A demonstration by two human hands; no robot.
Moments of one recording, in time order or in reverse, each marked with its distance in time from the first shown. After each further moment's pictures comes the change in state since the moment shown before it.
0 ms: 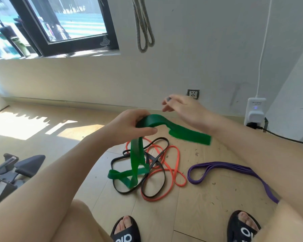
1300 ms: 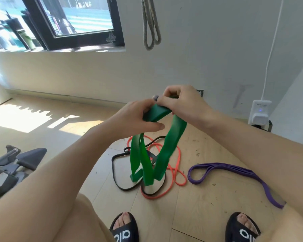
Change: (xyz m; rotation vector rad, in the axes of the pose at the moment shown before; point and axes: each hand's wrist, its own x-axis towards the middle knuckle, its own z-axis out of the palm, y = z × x) left_hand 0.000 0.016 -0.001 0.105 0.114 0.044; right_hand -0.005 -0.034 0.011 0.092 0.124 -0.167
